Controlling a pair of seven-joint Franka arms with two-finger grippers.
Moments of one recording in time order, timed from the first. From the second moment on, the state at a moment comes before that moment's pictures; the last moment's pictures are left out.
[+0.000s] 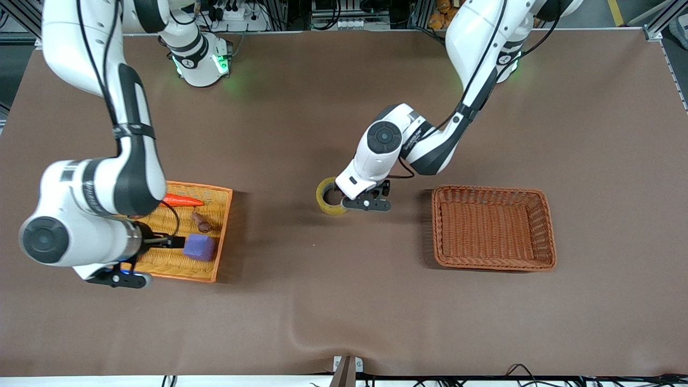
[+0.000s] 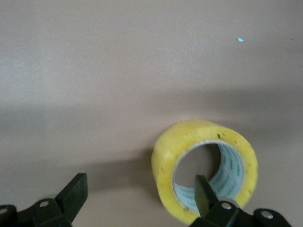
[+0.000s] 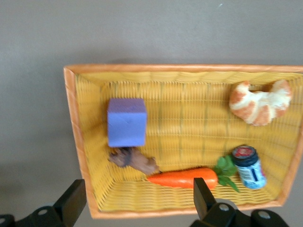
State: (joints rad) left arm -0.55 0.68 -0.22 -1.64 0.04 2.41 -0.69; right arm 0.29 0.66 -0.29 -1.19 0.16 1.61 0.09
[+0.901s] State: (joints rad) left arm -0.58 0.74 -0.22 -1.63 0.04 2.47 -0.69; right arm 0.19 0.12 -0.30 -1.81 0.11 1.49 -0.14
